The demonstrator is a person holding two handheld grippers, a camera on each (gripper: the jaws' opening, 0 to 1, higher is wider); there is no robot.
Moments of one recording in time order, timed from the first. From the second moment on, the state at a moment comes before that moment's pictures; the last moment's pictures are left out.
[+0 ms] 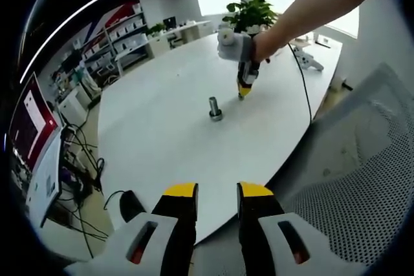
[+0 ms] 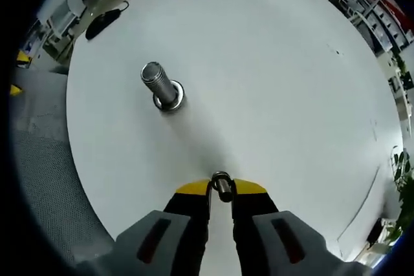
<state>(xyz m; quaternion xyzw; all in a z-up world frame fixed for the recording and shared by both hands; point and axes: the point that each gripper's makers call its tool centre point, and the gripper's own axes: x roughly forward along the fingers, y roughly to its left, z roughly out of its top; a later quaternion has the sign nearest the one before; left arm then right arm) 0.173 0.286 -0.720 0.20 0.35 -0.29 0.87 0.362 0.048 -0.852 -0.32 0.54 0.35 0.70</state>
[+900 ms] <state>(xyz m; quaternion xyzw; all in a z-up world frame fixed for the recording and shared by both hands) 0.172 0.286 -0.721 0.21 0.35 -0.29 0.87 0.360 0.043 -0.839 -0.31 0.51 0.34 0.73</state>
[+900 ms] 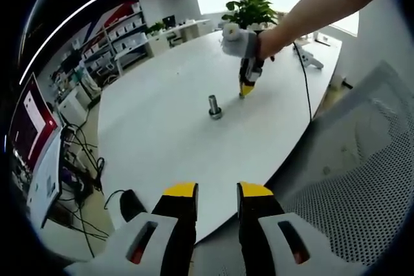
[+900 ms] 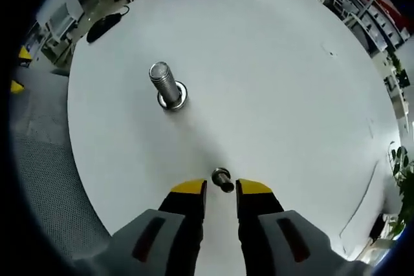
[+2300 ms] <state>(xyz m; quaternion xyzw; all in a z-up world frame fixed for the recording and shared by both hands) 0.188 0.285 -0.682 0.12 0.27 -0.27 0.91 0.254 0.028 -0.678 -0.10 0.29 0.25 0.92</state>
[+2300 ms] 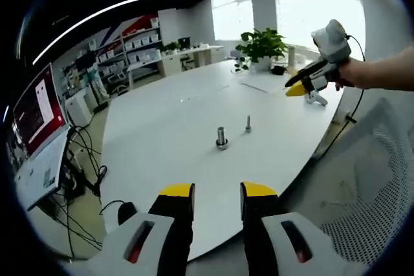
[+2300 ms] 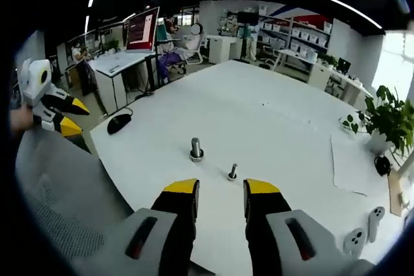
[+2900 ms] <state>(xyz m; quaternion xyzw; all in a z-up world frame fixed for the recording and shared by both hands) 0.194 0.299 -0.686 0.14 0.28 -0.23 0.92 0.205 0.018 -0.681 0.01 0.29 0.23 0.93</state>
